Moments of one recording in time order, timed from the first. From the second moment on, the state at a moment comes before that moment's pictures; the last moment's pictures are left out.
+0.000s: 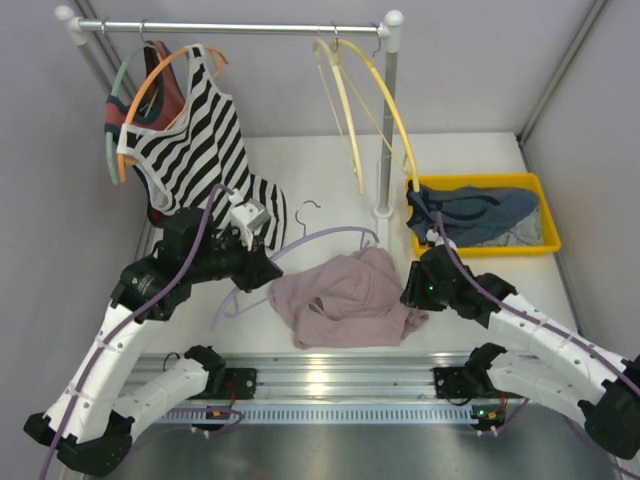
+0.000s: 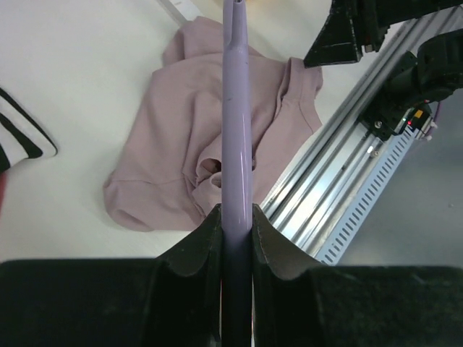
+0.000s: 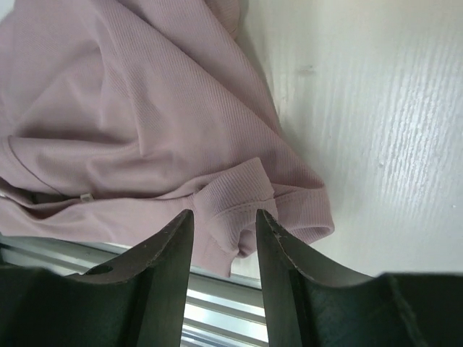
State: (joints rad) left arm -0.50 0.84 1.18 -0.90 0.46 -0.06; right arm 0.64 0.86 0.61 -0.66 0.08 0.72
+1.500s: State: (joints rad) left arm -0.74 1.01 1.13 -0.95 0.48 -0.07; right arm 1.11 0.83 0.60 -0.82 0.44 1.20
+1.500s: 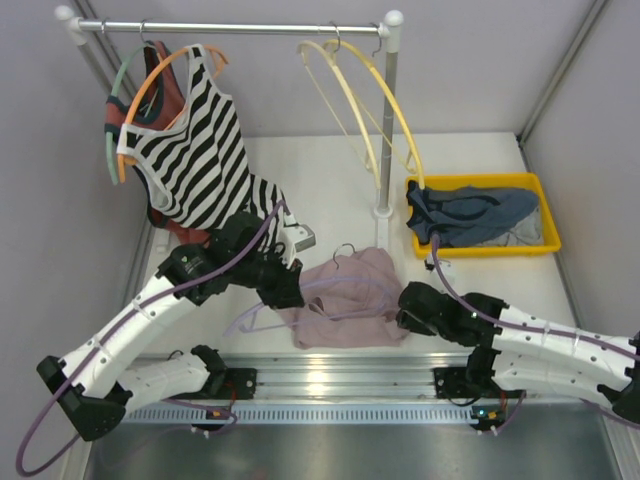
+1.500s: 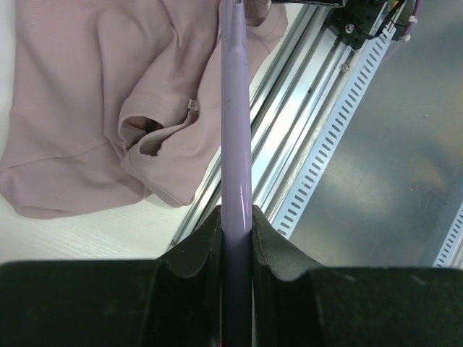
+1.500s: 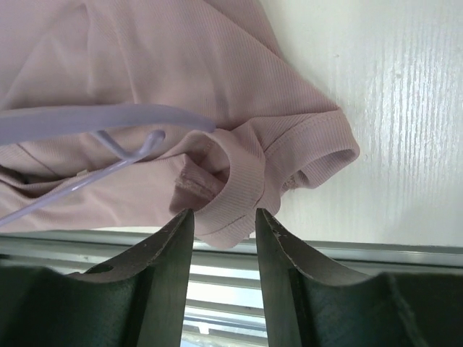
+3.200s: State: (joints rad) left arm -0.82 0.97 1.16 -1.03 0.43 -0.03; right arm 0.98 0.89 0.51 -0.73 0.29 1.07
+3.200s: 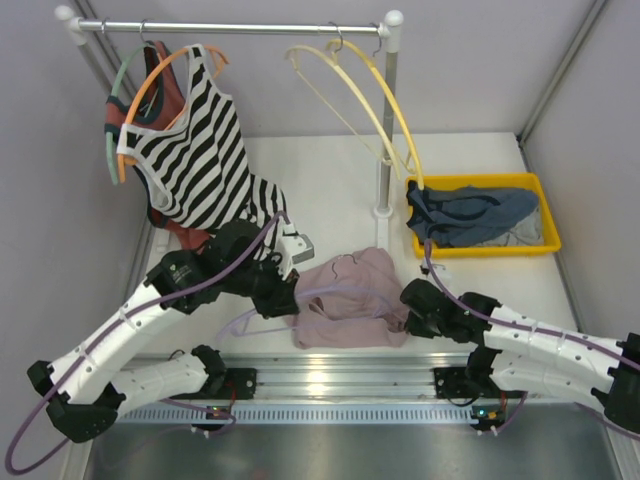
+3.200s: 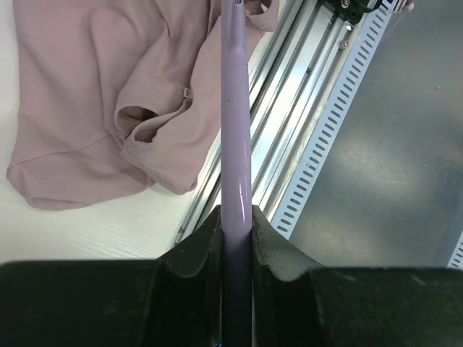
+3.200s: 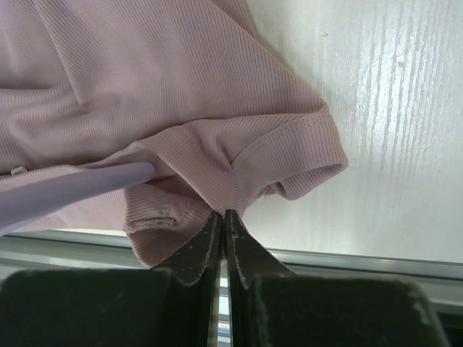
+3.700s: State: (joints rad) left arm -0.83 1.01 1.17 -1.03 0.48 0.00; right arm 0.98 0.88 0.57 -0.78 0.32 1.02
